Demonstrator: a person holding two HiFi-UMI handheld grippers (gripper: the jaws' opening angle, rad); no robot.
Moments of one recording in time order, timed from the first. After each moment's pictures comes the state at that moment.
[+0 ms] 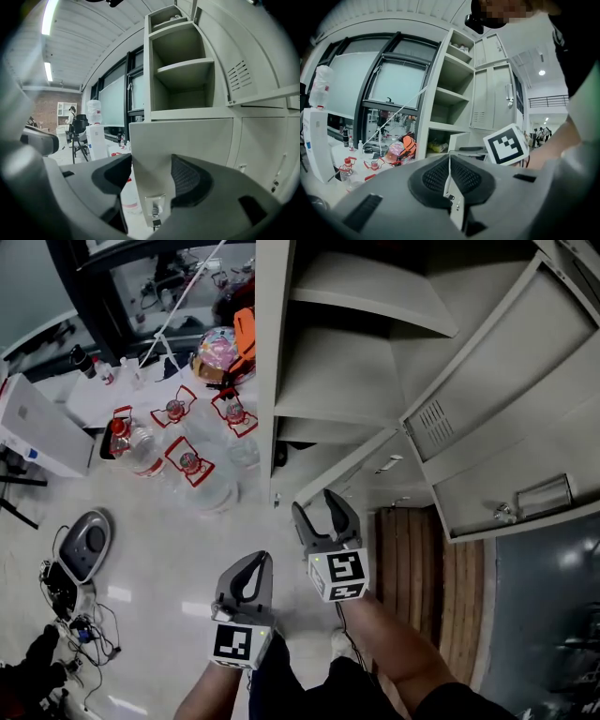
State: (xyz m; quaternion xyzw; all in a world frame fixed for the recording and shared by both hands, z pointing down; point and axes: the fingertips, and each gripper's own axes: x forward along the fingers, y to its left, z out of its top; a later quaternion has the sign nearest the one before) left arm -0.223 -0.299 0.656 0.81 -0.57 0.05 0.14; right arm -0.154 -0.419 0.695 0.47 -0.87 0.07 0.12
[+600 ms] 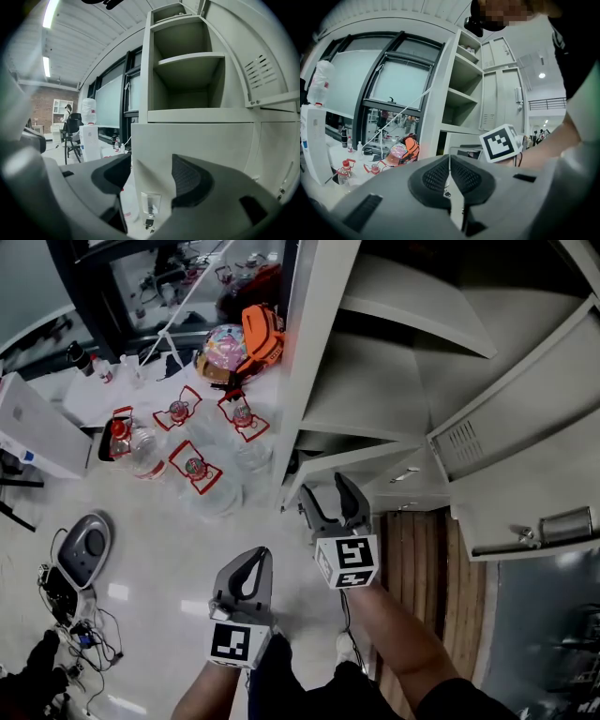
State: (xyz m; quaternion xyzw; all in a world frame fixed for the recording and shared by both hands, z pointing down) left arm -0.274 -0.340 0.661 0.81 -0.56 0.04 0.14; right arm -0.191 -0.481 0.692 0.49 -0.86 0.05 0.12
